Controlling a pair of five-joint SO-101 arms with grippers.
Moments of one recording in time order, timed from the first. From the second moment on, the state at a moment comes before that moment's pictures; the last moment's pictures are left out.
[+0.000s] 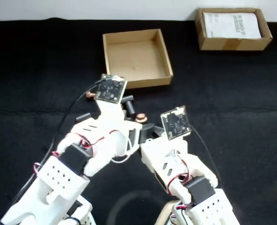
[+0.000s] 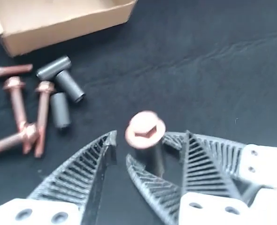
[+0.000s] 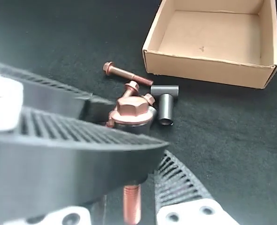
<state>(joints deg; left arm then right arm) 30.2 -53.9 47.9 56.4 22.7 -36.7 -80.5 74.1 42.5 -9.2</state>
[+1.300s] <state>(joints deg) -10.9 -54.0 30.9 80.7 22.5 -19.8 -6.4 14.0 34.4 10.4</state>
